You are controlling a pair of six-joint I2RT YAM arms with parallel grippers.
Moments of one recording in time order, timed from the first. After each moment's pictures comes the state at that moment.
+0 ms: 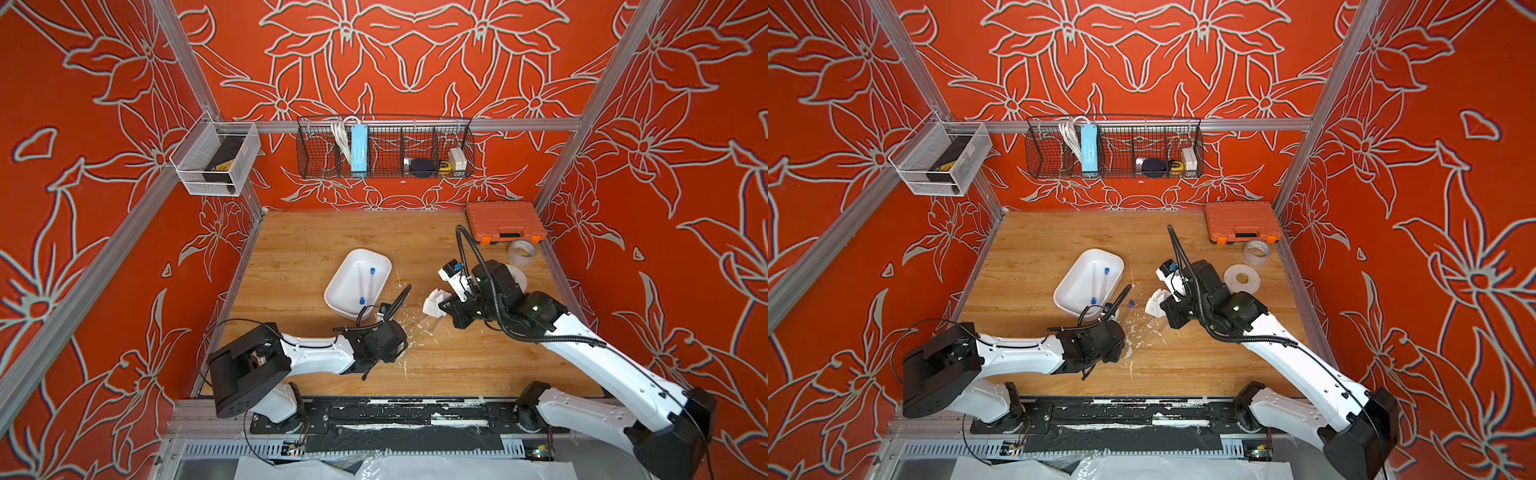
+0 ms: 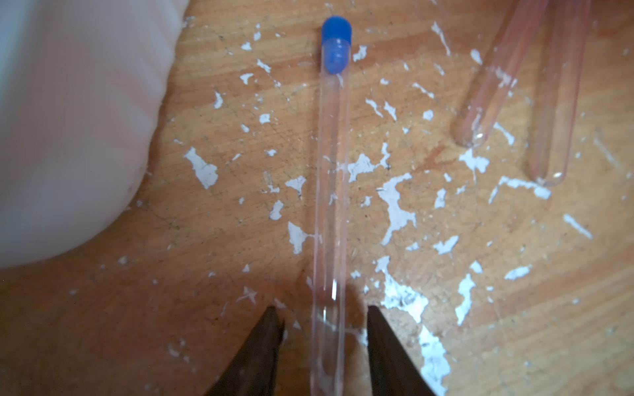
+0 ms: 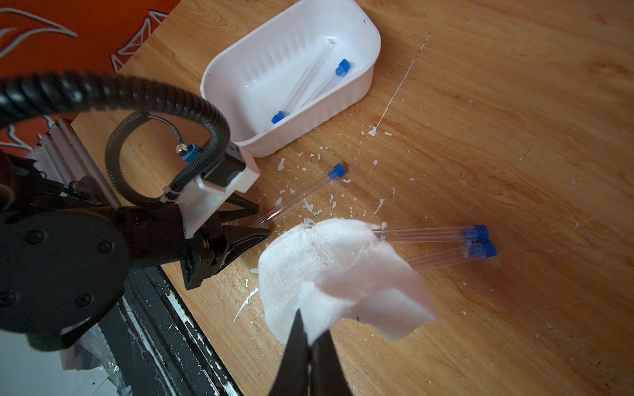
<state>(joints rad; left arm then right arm) -1.00 1.48 0.59 -0.12 -0.34 -0.71 0.69 1.05 0.94 -0.69 -0.23 0.11</state>
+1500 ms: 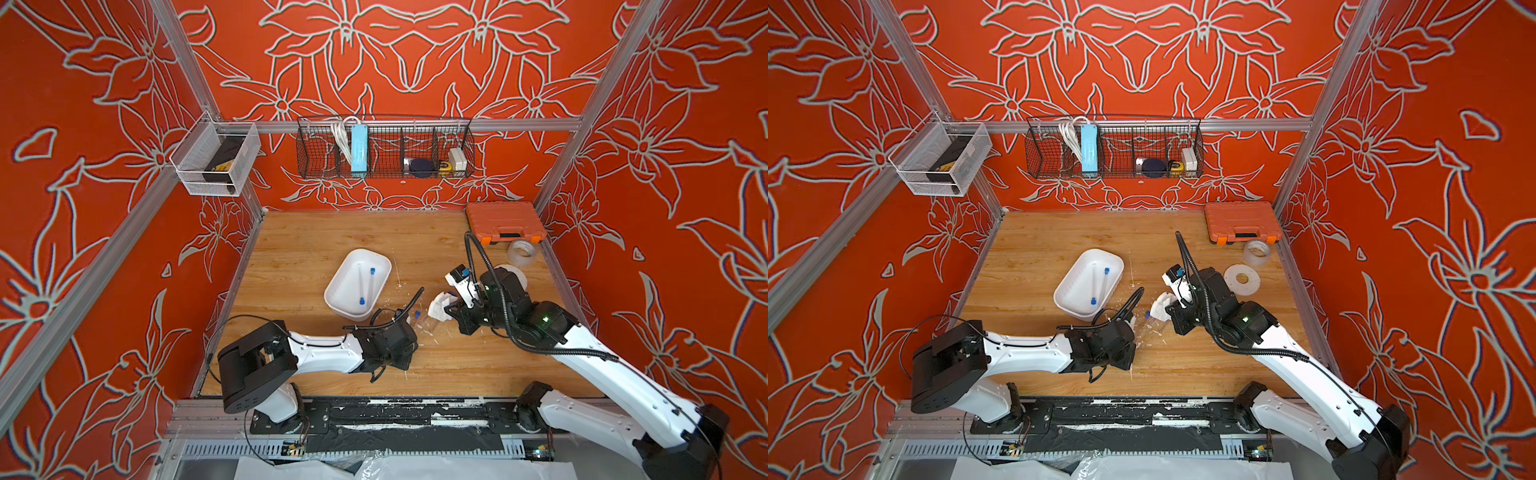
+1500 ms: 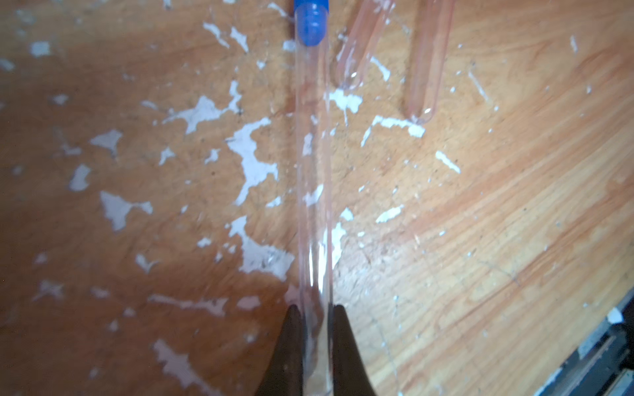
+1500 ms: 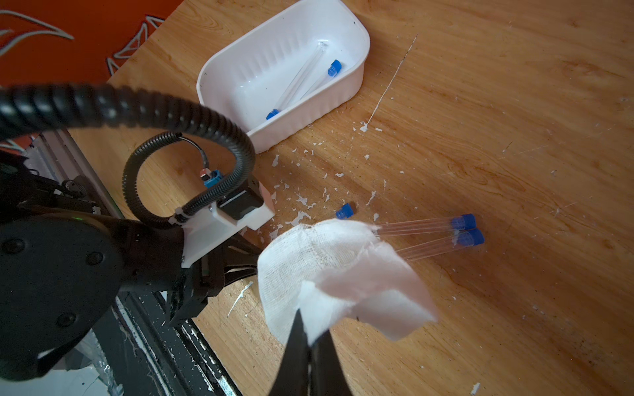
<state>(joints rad) -1.05 1.51 0.68 -0.18 -0.11 -0.73 0.69 0.95 0.88 -0.69 -0.21 0.11</state>
